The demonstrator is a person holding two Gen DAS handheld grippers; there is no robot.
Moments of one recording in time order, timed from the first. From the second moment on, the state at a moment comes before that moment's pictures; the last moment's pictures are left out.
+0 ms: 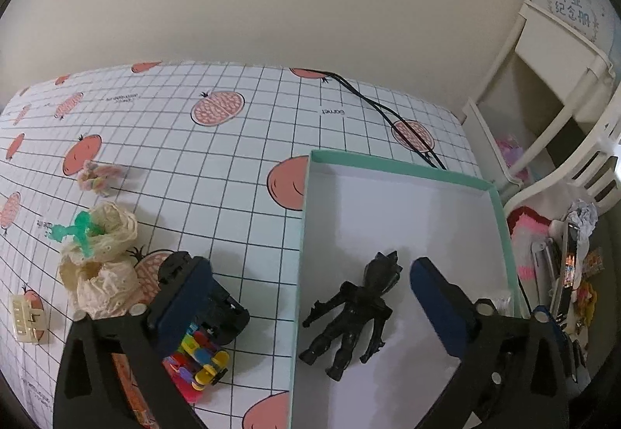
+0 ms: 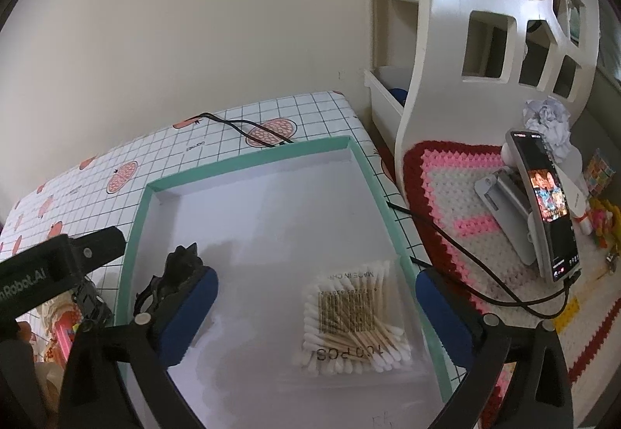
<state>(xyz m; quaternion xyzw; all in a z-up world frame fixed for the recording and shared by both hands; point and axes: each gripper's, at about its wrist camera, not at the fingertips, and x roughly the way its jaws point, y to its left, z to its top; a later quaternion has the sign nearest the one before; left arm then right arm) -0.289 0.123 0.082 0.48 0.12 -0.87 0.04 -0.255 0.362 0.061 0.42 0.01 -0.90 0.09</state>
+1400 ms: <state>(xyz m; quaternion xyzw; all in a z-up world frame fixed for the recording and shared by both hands) -0.191 -0.016 0.119 0.47 0.23 -0.83 0.20 -0.186 0.261 0.139 0.36 0.09 -0.90 0.24</state>
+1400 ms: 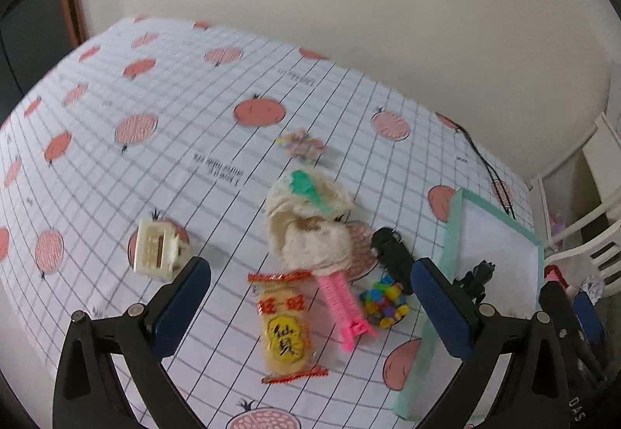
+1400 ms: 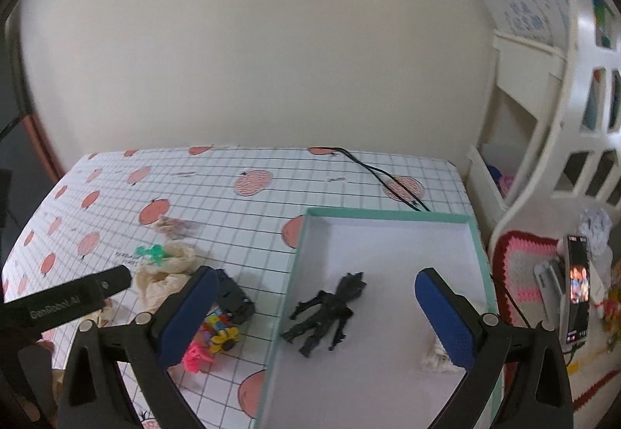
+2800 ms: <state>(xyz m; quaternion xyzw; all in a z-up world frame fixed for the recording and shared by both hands) -0.192 -0.031 0.032 0.57 0.29 -0.75 0.18 -0.171 0.190 0.052 0.48 0.17 -0.79 0.34</state>
